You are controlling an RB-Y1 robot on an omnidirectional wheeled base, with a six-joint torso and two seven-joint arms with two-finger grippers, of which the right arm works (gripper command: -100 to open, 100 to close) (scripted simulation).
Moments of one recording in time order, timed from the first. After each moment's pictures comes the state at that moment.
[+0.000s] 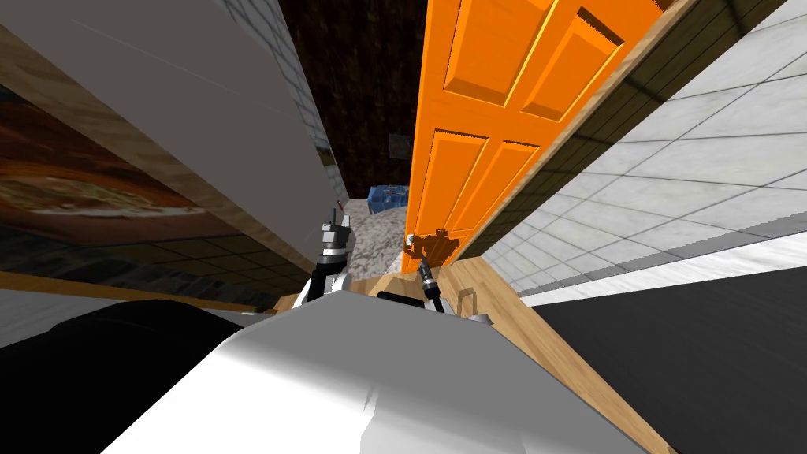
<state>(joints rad) 0.09 0.00 0.18 -0.99 0.30 -0.72 -0.18</state>
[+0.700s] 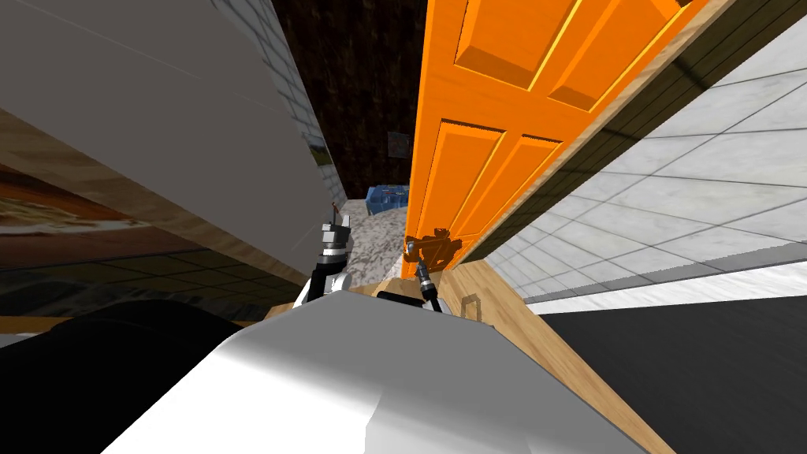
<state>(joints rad) 0.05 0.01 0.19 -0.88 0.31 -0.75 -0.19</state>
